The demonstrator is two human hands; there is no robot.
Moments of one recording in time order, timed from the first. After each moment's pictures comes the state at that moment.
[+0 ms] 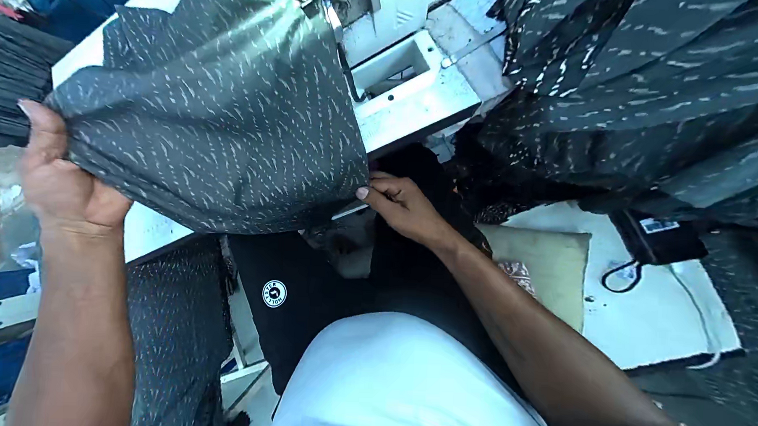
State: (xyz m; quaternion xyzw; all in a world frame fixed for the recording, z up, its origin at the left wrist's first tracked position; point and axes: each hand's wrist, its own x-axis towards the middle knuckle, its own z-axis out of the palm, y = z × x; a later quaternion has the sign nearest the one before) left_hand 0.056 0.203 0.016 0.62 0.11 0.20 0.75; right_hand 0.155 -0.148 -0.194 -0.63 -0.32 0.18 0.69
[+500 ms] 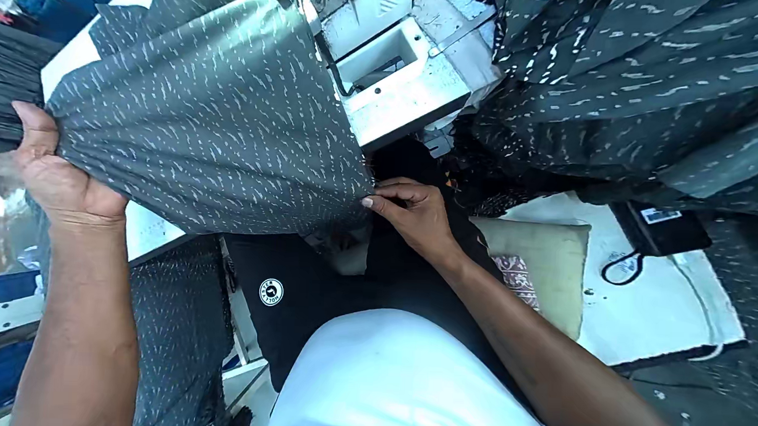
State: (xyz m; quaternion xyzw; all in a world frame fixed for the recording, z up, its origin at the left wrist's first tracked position) left_hand 0.070 0.211 0.001 0.58 0.11 0.26 0.77; right_hand 0.132 -0.170 -0.202 -0.65 -0.18 0.11 0.73
